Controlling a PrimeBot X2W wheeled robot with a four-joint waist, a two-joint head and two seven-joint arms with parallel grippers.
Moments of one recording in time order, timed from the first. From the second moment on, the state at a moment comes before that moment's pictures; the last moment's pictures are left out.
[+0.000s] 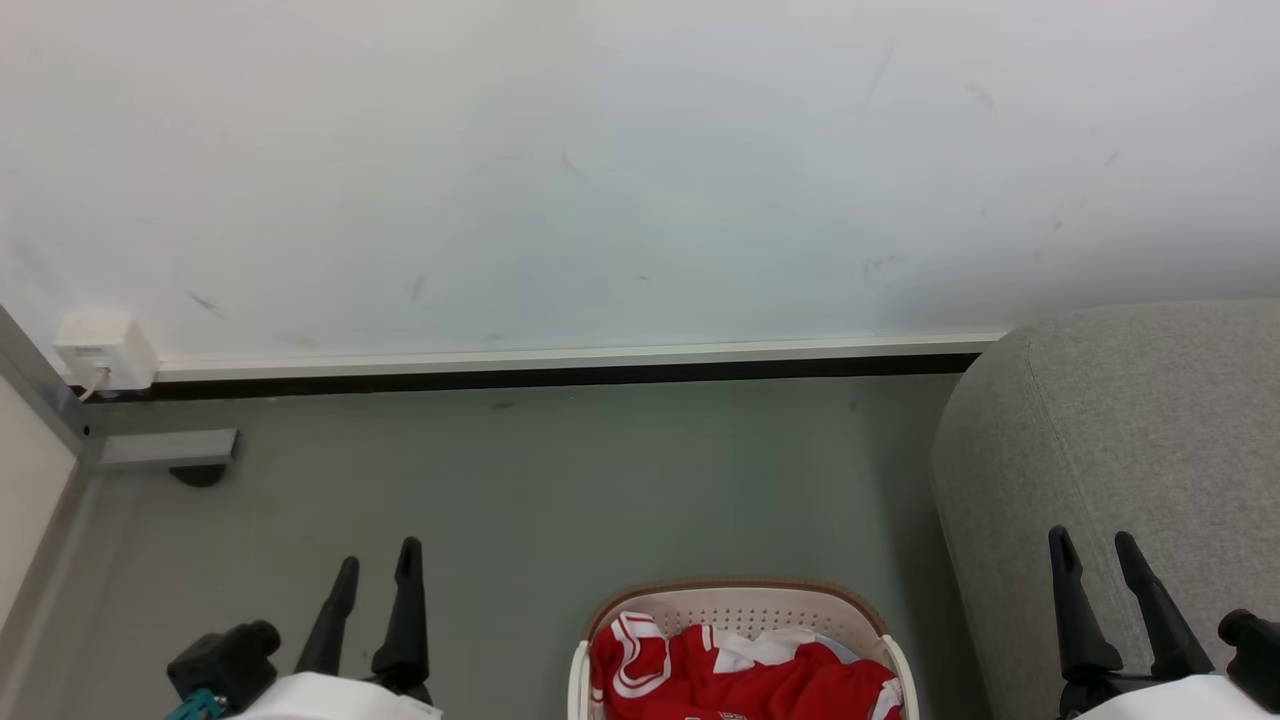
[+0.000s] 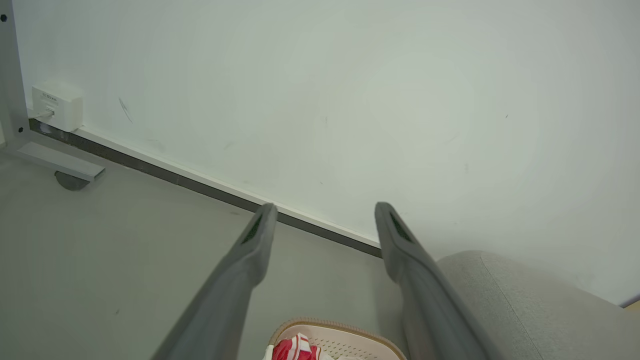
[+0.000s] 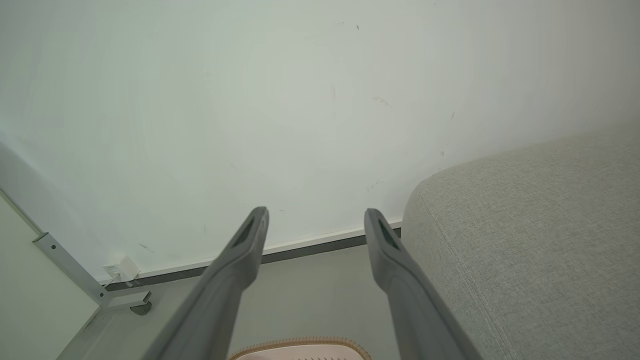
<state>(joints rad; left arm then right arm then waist) -0.07 0.04 -0.04 0.23 -0.52 -0.07 -0.17 -0.07 -0.14 0.08 0.22 0.56 0.13 -0.17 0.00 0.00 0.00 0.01</state>
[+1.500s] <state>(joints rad) -0.06 0.05 -0.08 0.26 -0.19 -0.06 -0.26 -0.03 -0.13 0.08 0.24 0.32 0.13 -0.26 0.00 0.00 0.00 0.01</state>
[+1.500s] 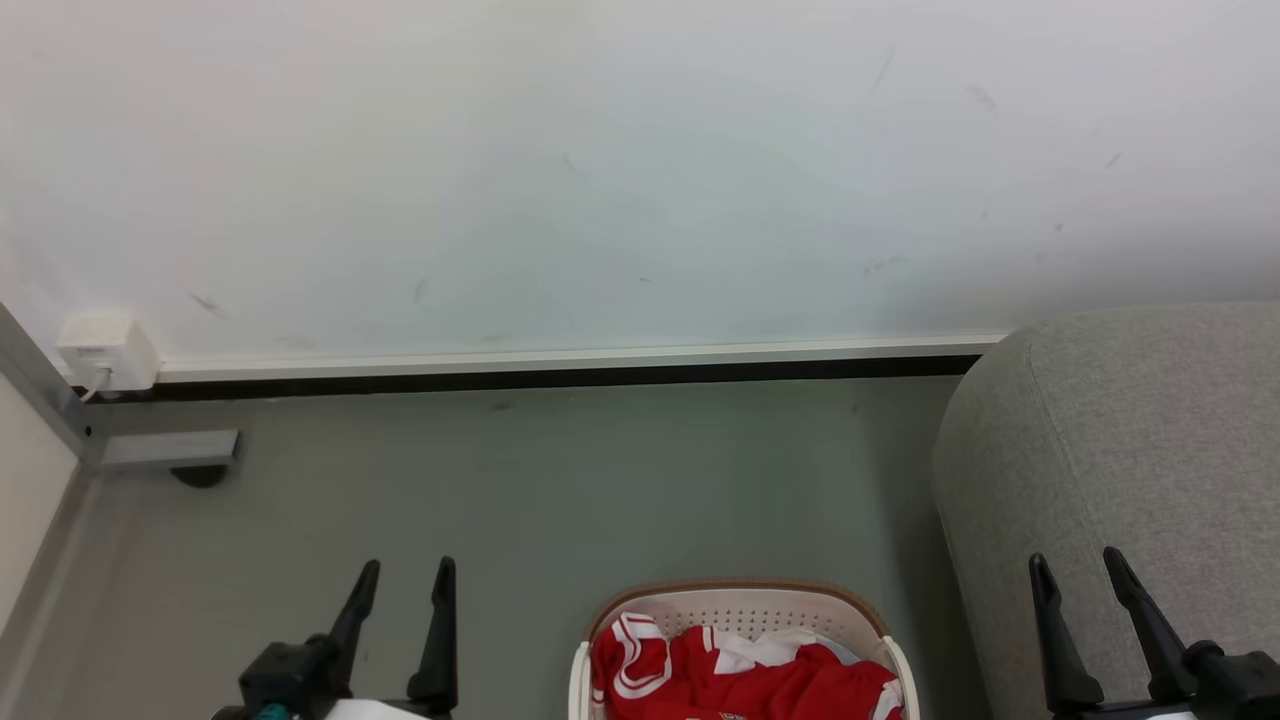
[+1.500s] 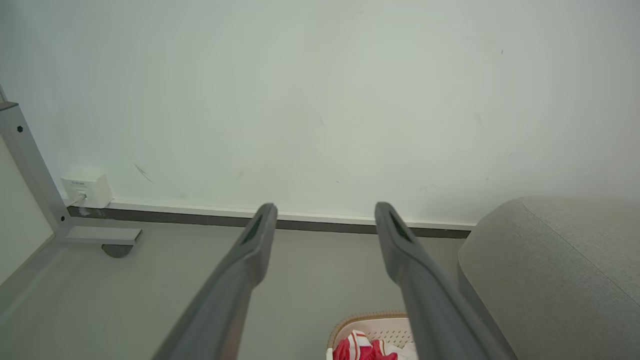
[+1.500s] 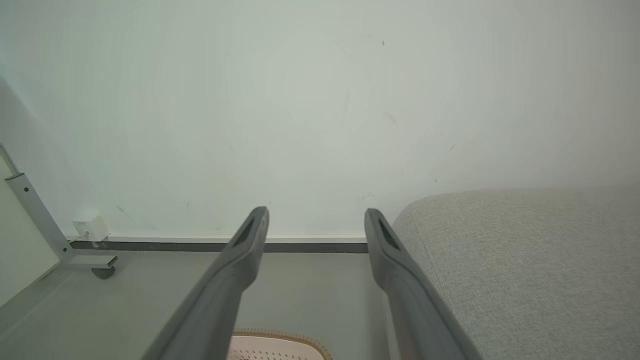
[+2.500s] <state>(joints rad) -0.13 0.05 -0.08 0.27 -0.15 -0.09 -0.26 -0.11 -0.11 0.10 0.19 0.33 0.13 -0.26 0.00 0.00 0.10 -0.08</state>
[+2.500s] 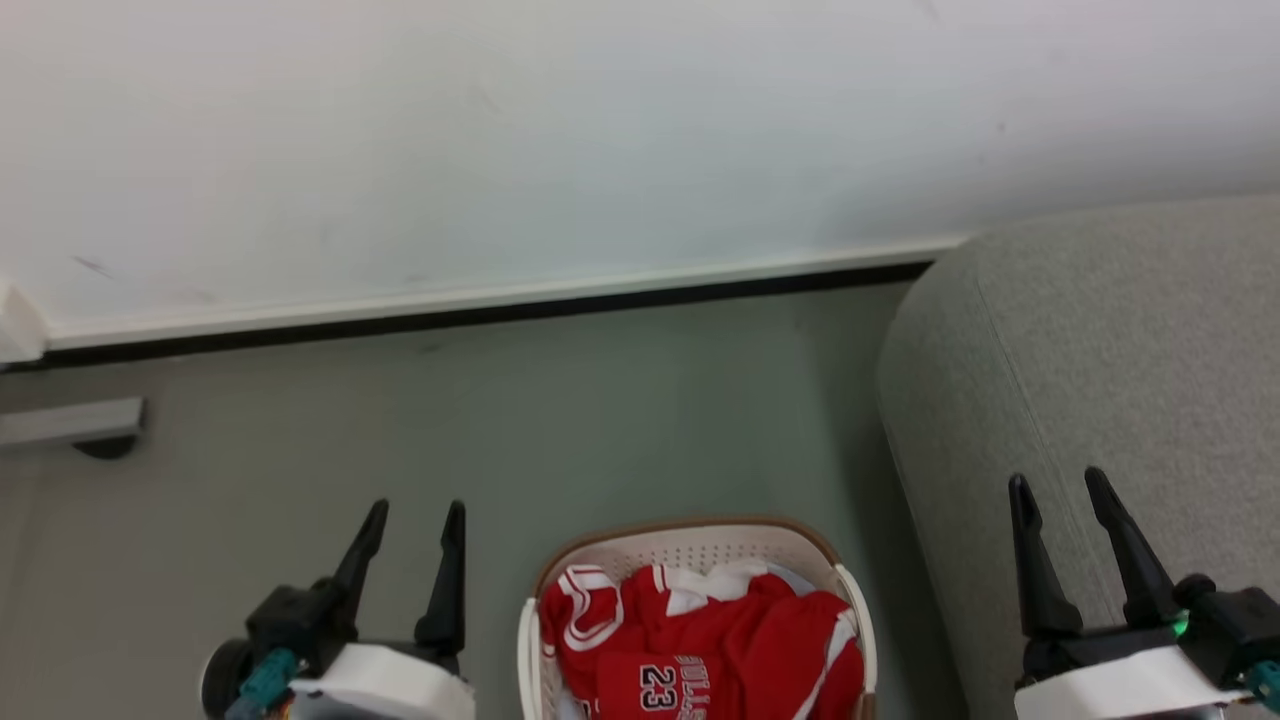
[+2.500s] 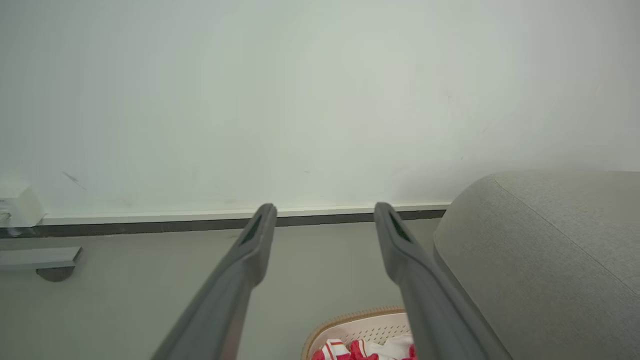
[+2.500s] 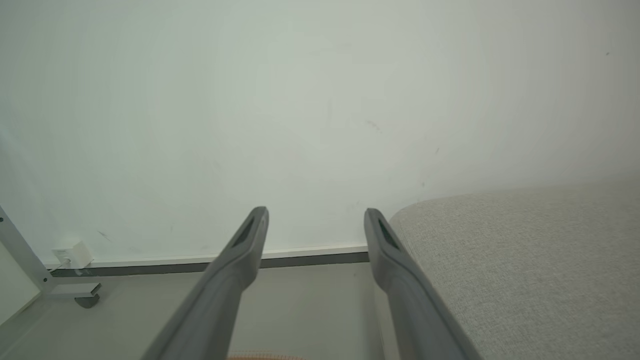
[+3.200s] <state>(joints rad) -0.52 0.07 -0.31 0.58 -0.04 -0.13 -0.26 -0.34 -0.05 0.16 0.05 0.40 0.13 -0.26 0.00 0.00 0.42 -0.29</state>
